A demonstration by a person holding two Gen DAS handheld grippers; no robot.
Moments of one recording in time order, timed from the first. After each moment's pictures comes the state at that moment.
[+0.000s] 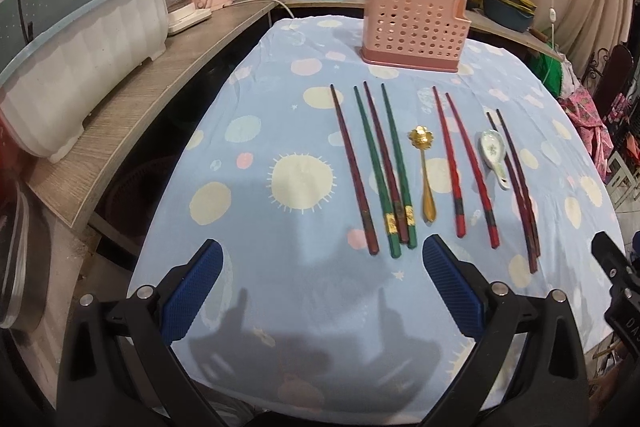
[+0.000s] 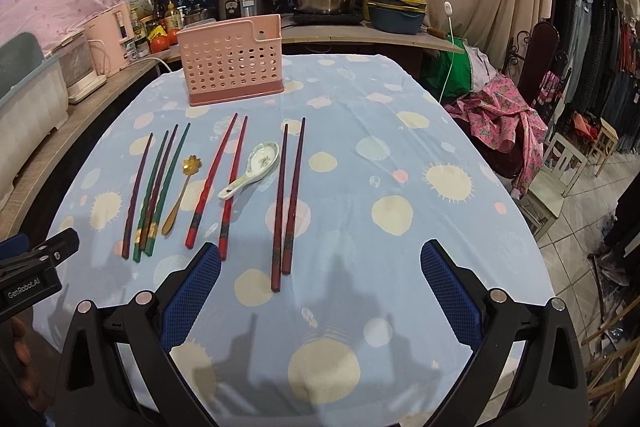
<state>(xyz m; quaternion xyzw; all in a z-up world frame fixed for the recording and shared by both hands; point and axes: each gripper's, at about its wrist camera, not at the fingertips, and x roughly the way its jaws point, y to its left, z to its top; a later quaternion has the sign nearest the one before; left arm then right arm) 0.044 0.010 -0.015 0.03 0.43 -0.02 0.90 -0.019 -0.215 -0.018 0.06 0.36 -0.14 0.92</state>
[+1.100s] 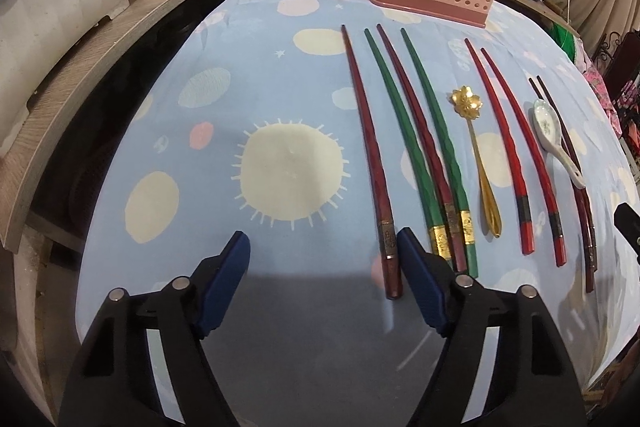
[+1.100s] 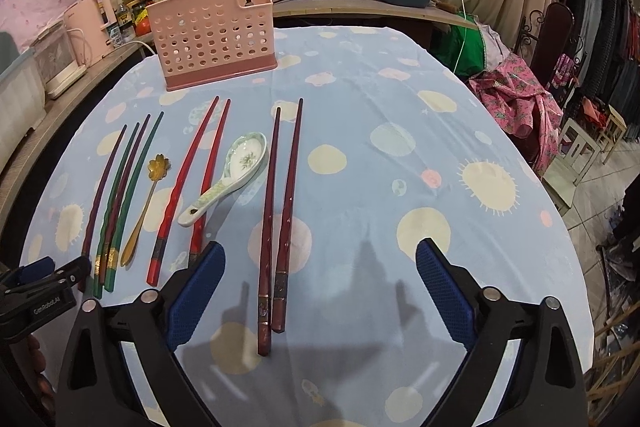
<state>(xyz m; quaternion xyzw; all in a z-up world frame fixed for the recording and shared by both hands) 0.109 0.015 -0.085 0.03 0.49 -0.03 0.87 0.042 -0.229 -0.061 0.07 0.41 -0.13 0.90</state>
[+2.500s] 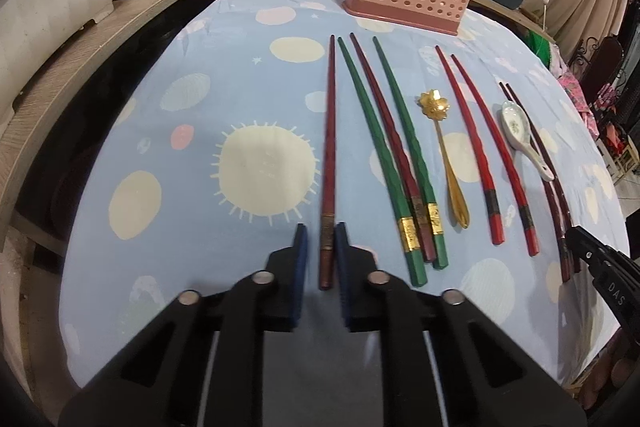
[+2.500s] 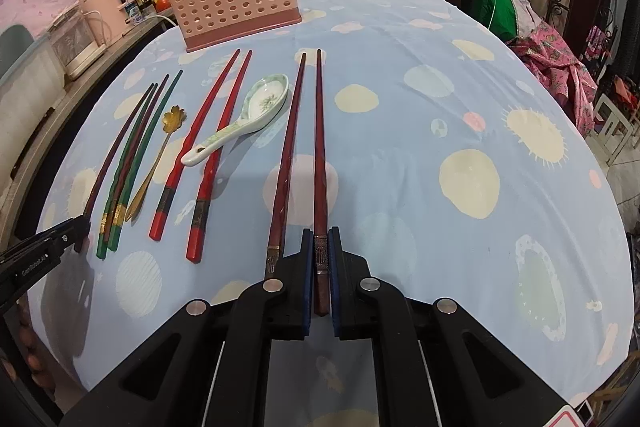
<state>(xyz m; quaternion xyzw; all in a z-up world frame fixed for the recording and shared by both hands) 0.096 0.014 -0.081 0.00 0.47 -0.08 0.88 0.035 -0.228 -0.092 0.11 0.45 -0.07 0.89</state>
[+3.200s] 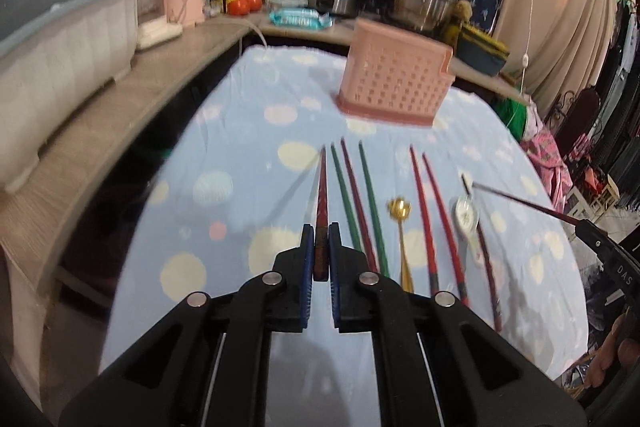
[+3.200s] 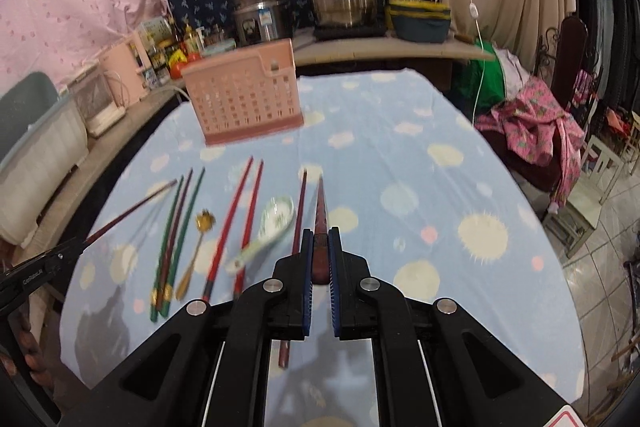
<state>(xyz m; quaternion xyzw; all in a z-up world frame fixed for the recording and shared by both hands) 0.096 0.036 0.015 -0.04 0.38 -0.10 0.92 0.033 -0.252 0.017 0.10 0.33 -0.07 0.94</state>
